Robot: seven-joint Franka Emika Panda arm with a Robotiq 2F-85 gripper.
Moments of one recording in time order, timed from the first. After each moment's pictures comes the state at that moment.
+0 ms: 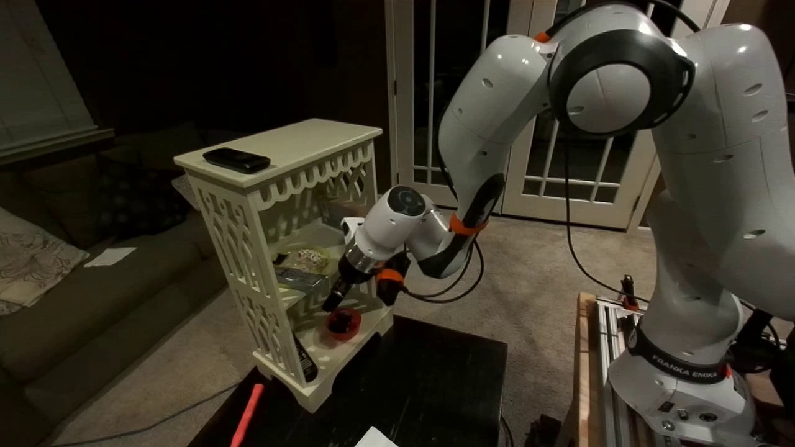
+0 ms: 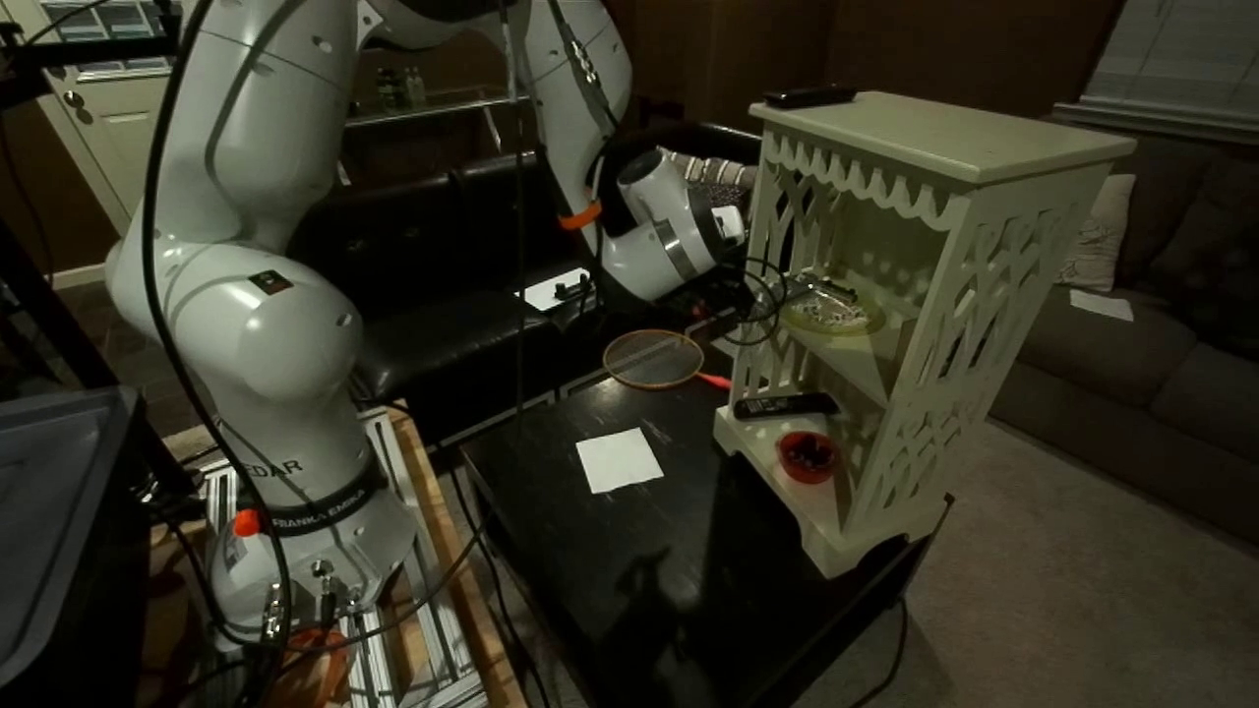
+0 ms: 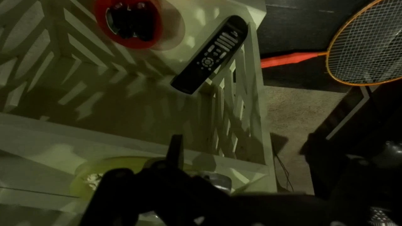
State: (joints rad) arm 0.47 0.55 -0.48 -2.13 -1.00 3.37 0.99
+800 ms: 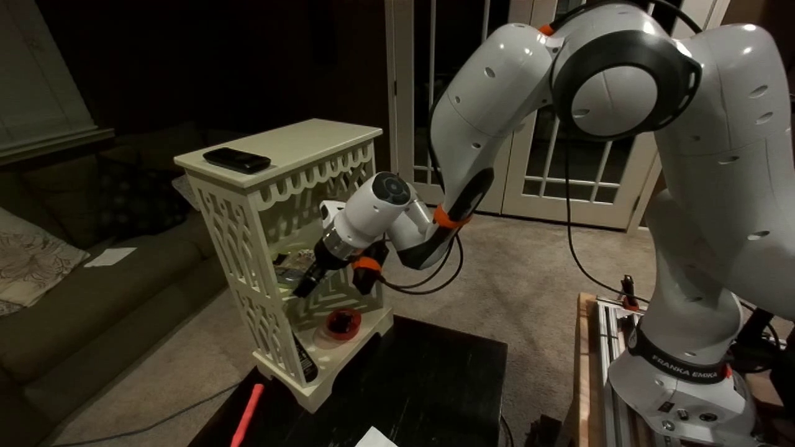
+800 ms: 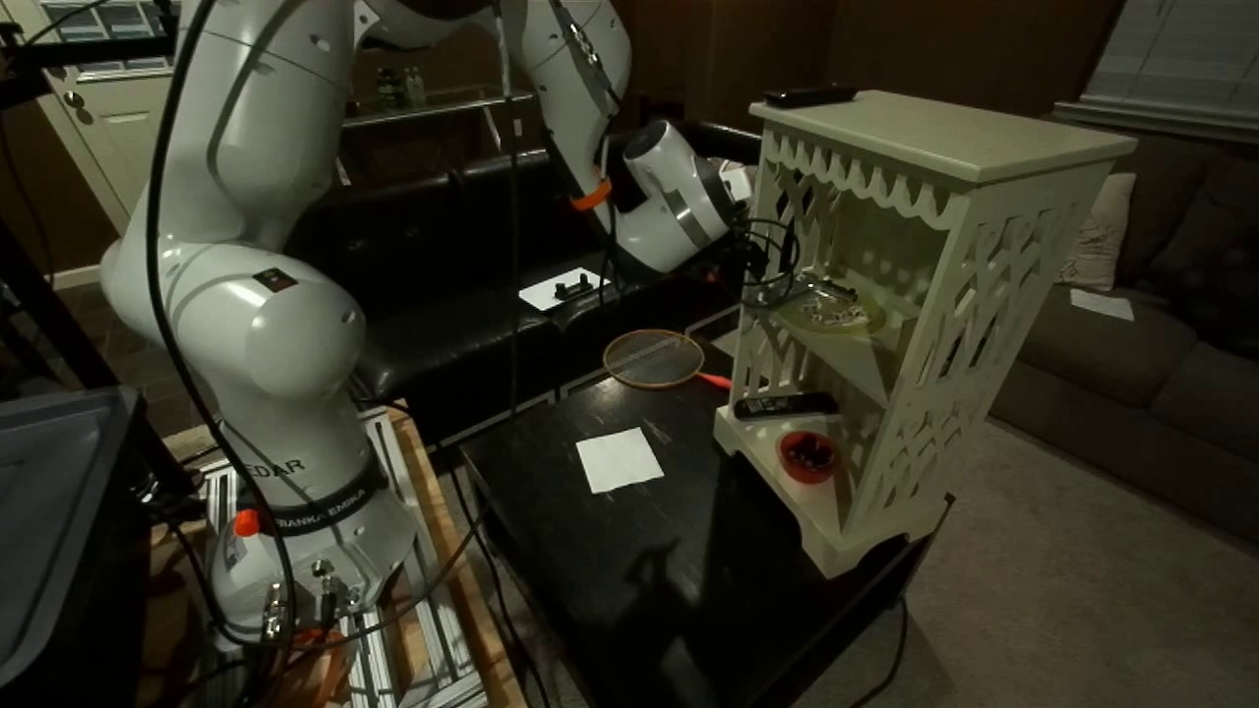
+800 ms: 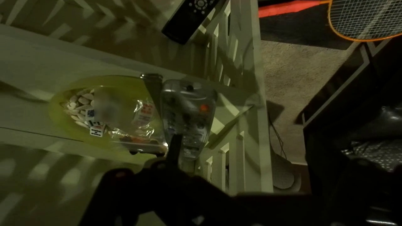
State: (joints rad) arm 0.50 0.55 -0.50 -2.02 -0.99 3.37 1.00
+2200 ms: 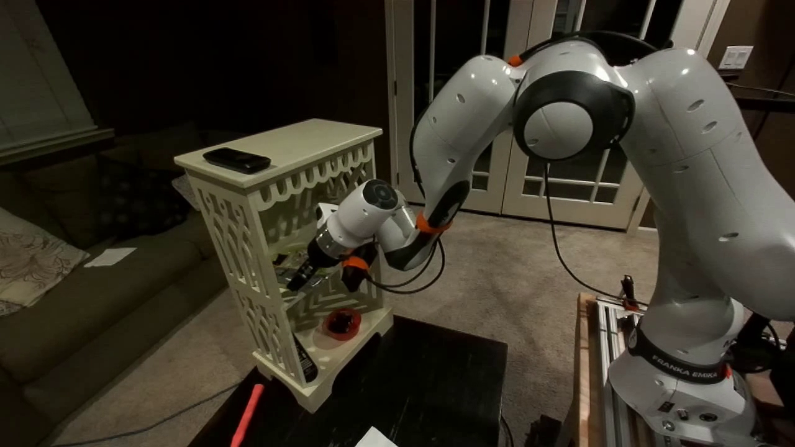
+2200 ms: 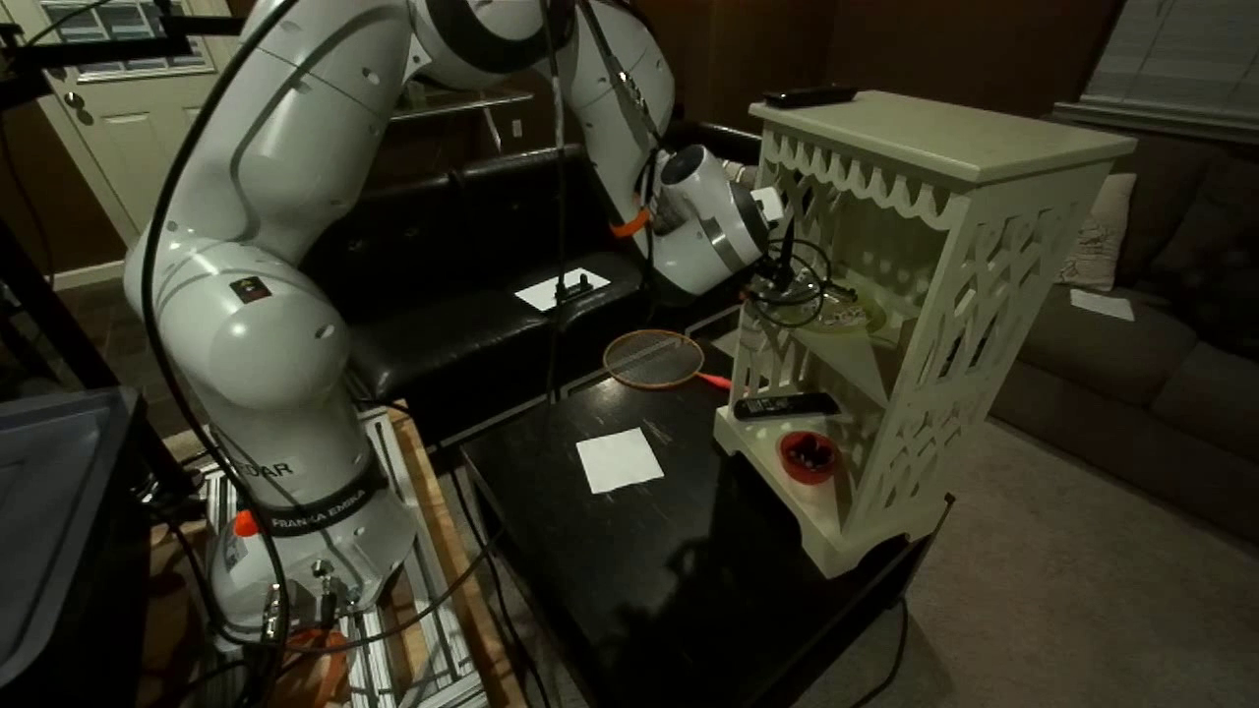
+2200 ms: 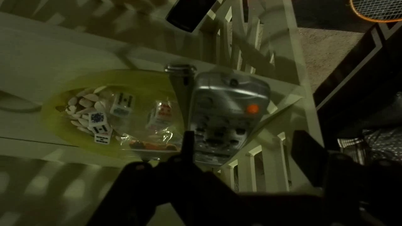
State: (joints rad) arm 0.32 0.69 -0.37 -1.85 -0.99 3.41 0.99
